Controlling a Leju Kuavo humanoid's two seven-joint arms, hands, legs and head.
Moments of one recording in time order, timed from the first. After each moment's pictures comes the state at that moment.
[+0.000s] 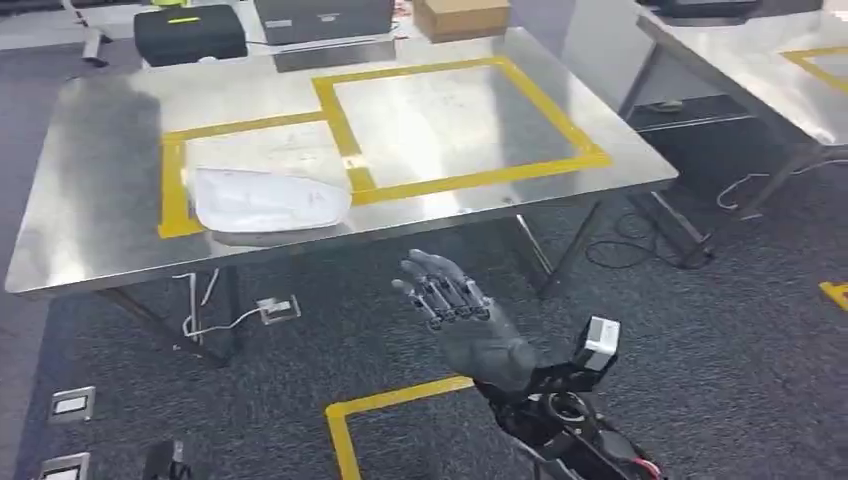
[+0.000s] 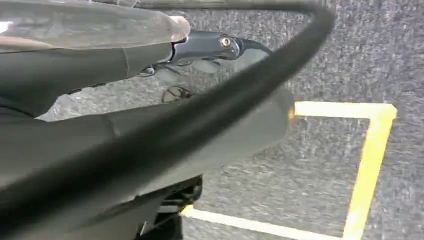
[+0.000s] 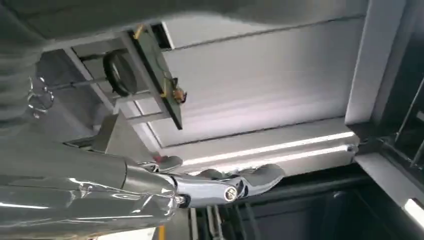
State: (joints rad) left arm -0.14 0.13 -0.87 -0.22 1.29 0.04 -0.33; right arm -0.24 0.04 0.72 -1.42 -0.40 0.37 -0.62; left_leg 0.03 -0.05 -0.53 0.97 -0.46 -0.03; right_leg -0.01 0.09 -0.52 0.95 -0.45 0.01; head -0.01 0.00
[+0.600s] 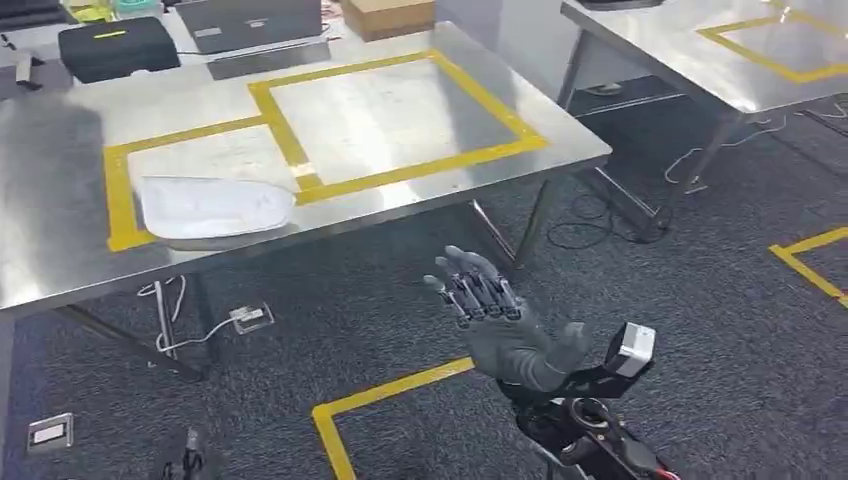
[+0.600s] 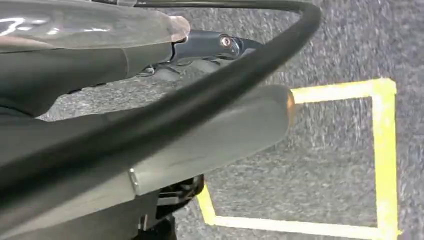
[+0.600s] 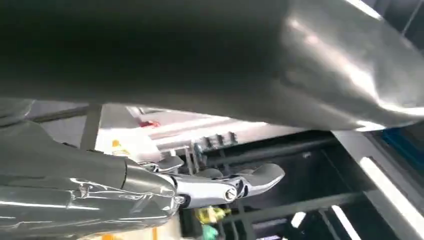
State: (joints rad) left arm -0.14 0.13 -0.87 -0.22 1.30 0.03 -0.34; right arm -0.26 0.04 0.71 -1.42 -0.41 0.38 -0.63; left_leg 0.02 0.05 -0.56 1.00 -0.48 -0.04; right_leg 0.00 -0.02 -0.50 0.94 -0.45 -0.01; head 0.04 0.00
